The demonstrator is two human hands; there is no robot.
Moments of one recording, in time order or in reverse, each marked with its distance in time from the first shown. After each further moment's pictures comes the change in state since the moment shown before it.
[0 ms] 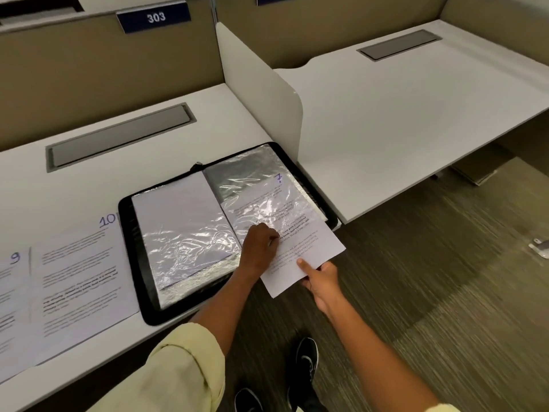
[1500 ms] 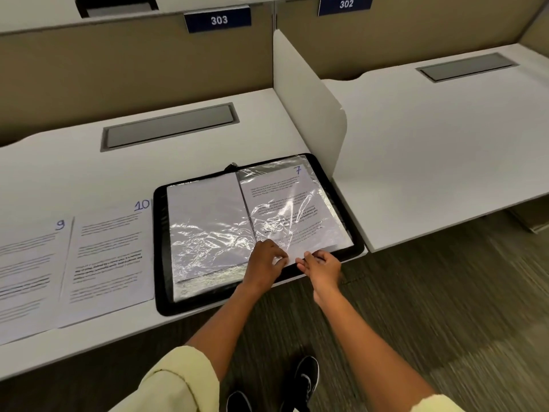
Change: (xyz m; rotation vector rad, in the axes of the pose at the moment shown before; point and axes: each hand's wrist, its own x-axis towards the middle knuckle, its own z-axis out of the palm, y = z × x) left_hand -0.015 -0.023 -0.006 -0.034 0.047 -0.128; right_hand 0.046 -0.020 0.056 -0.123 0.030 -0.104
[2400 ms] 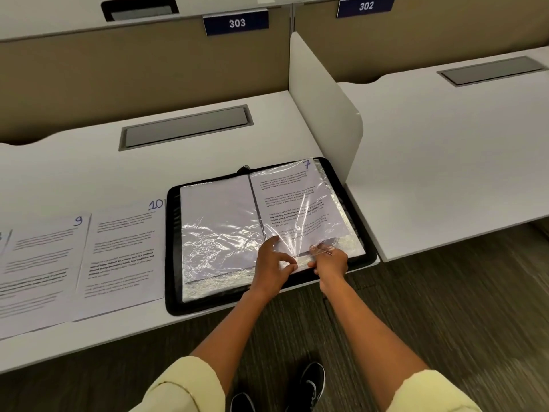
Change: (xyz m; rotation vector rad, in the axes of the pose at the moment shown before) left_hand -0.006 0.004 -0.003 -0.220 0.019 -0.174; right_hand 0.027 -0.017 0.019 -0.186 0.033 0.067
